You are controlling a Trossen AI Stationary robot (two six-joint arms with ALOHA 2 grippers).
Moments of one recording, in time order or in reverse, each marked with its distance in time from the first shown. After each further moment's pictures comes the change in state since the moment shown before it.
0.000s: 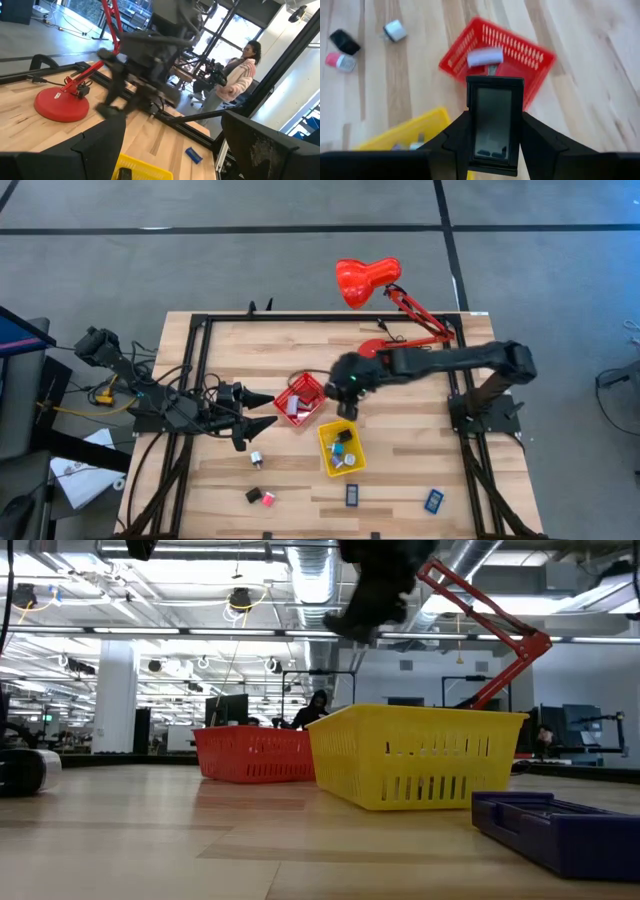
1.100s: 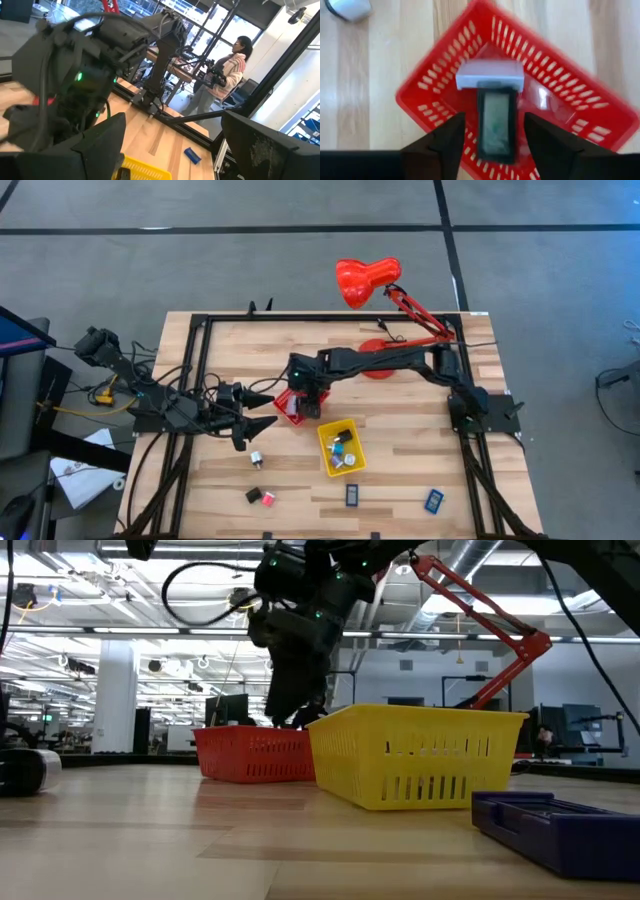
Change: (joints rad) left arm 0.000 0.000 0.000 0.000 0.000 -0.010; right arm -0.116 0.570 0.455 -0.092 -0.201 -0.201
